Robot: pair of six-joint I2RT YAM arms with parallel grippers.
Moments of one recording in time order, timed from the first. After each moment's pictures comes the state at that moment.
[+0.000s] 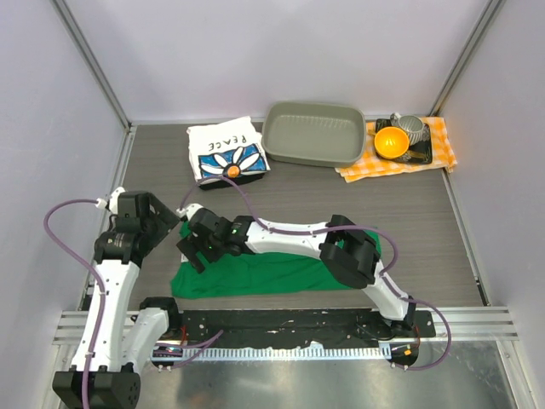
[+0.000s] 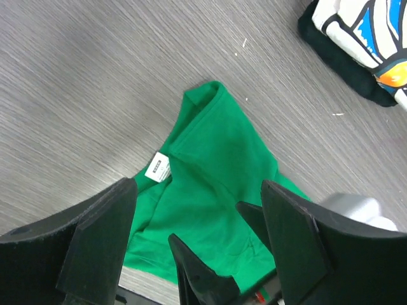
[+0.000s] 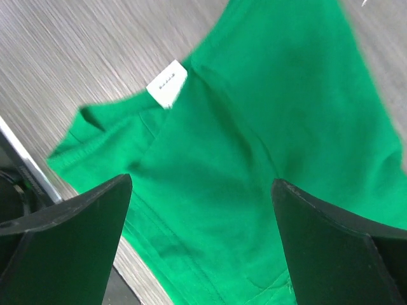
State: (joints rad) left arm -0.01 0.81 0.86 -0.90 -0.19 -0.78; right arm 1.22 2.16 1.74 -0.37 0.06 0.34
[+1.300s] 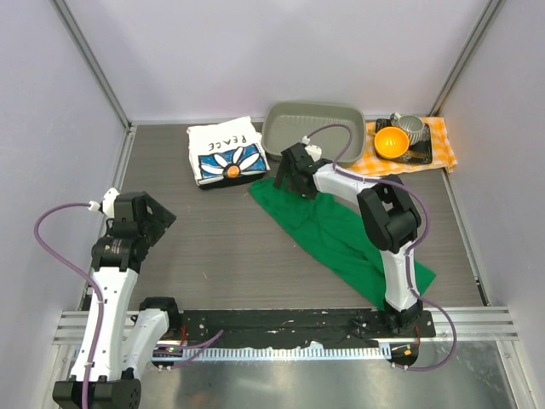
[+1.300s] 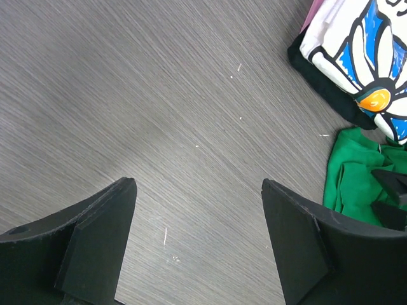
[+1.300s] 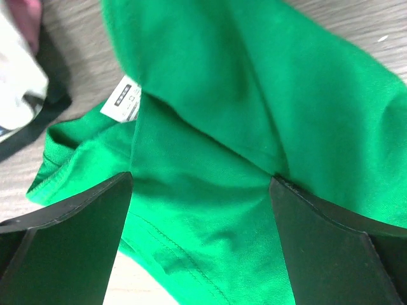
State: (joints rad) left arm -0.01 0.74 0.86 -0.90 -0.26 -0.81; right arm 0.61 2.08 1.48 -0.35 0.24 0.80
